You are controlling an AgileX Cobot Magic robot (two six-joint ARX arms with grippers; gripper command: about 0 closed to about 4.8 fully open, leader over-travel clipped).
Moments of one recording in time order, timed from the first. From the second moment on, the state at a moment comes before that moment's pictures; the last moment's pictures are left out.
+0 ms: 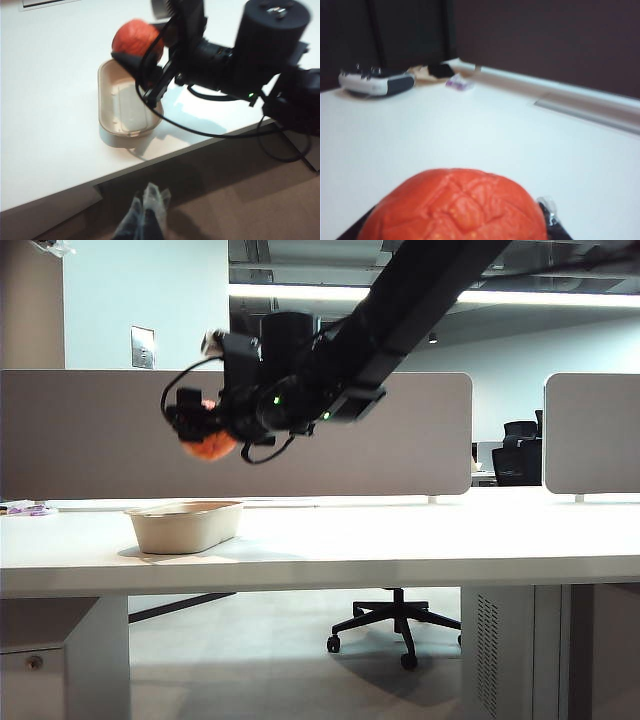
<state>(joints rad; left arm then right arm) -0.41 0.90 1.06 -0.67 -0.11 -0.04 0.64 2.51 2.04 0.48 -0.15 0.00</state>
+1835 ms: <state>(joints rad) -0.41 0.90 1.06 -0.67 -0.09 -0.04 0.60 2.06 2.09 -0.72 -0.15 -0.08</state>
